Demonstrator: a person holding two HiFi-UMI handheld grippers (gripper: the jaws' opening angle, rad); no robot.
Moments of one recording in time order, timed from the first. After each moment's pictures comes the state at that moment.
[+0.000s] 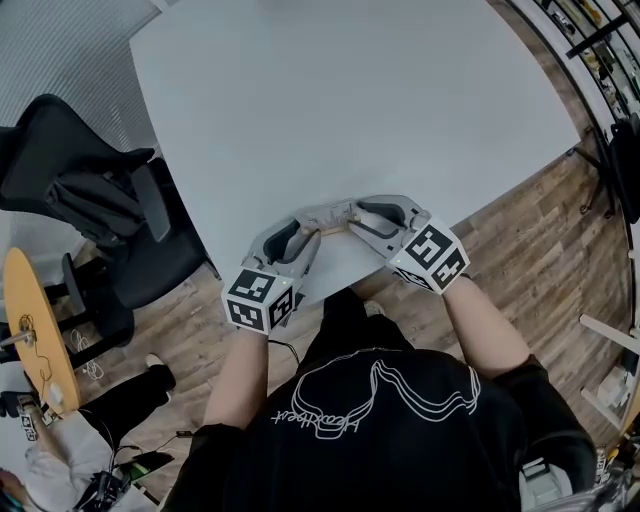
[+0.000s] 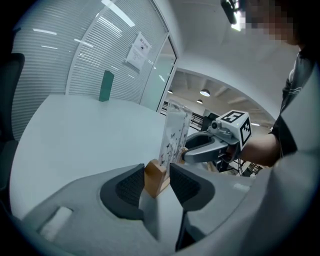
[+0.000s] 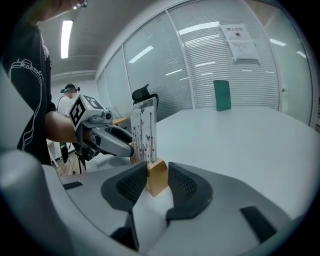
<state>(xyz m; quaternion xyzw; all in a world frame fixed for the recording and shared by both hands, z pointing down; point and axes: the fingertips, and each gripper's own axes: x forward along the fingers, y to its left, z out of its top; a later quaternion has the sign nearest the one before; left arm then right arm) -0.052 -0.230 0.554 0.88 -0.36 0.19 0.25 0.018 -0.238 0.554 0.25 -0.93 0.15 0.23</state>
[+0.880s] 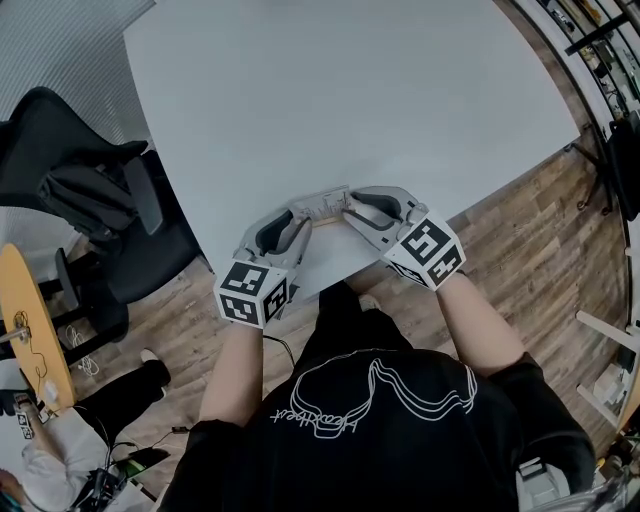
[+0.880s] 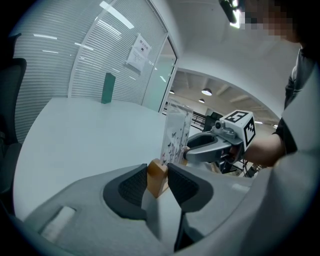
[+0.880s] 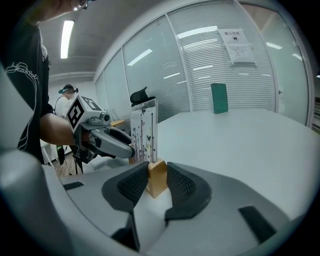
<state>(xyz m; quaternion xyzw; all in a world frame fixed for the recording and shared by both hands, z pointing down) -0.057 -0.238 0.558 0.87 -0.38 0.19 0.24 0.016 -0.245 0.556 0.27 -0.93 0.15 0.22</state>
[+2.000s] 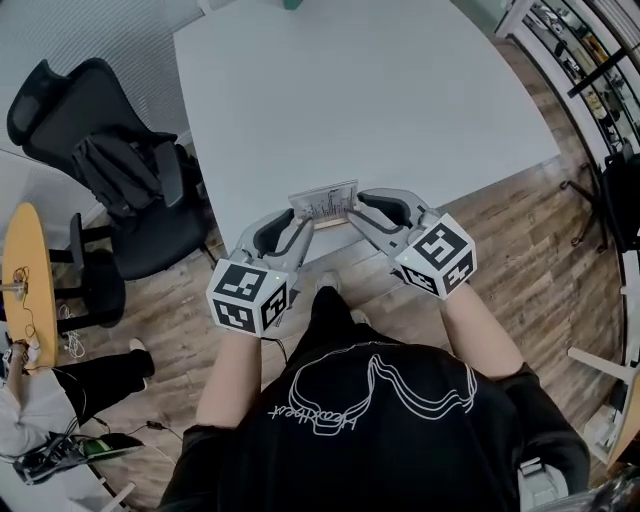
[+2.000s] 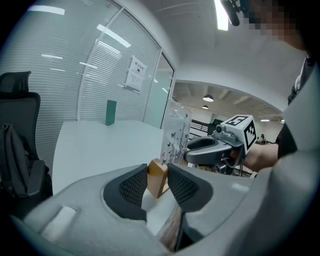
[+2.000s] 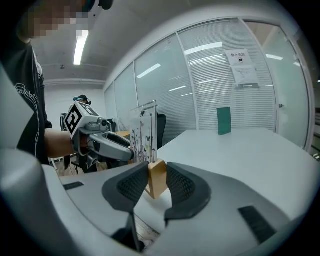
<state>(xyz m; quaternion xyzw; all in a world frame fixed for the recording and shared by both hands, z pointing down) -0.043 -0.155 0.438 0.87 -0.43 0.16 0.19 0.031 -0.168 0.437 0.25 -0.95 0.10 0.16</state>
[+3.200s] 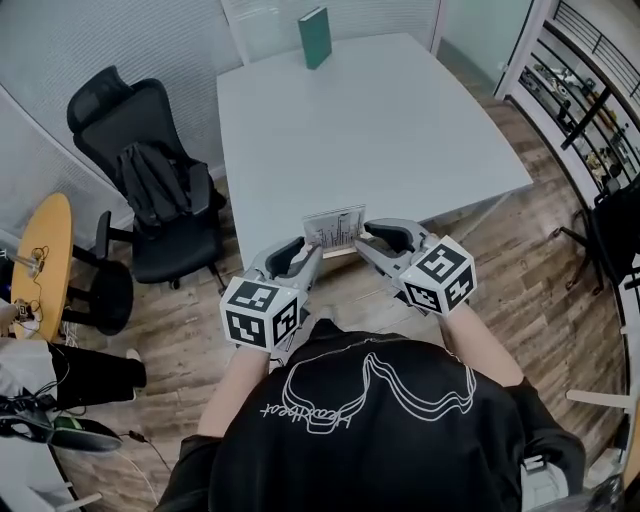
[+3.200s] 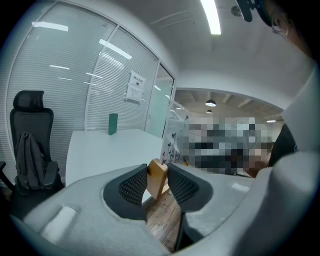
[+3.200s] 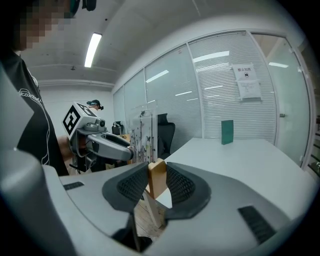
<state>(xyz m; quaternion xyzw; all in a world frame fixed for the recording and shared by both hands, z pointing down) -0.003 -0.036 0.357 0.85 -0.48 0.13 0.16 0.071 -0.054 0.358 0.23 -0.96 0.07 0.15</state>
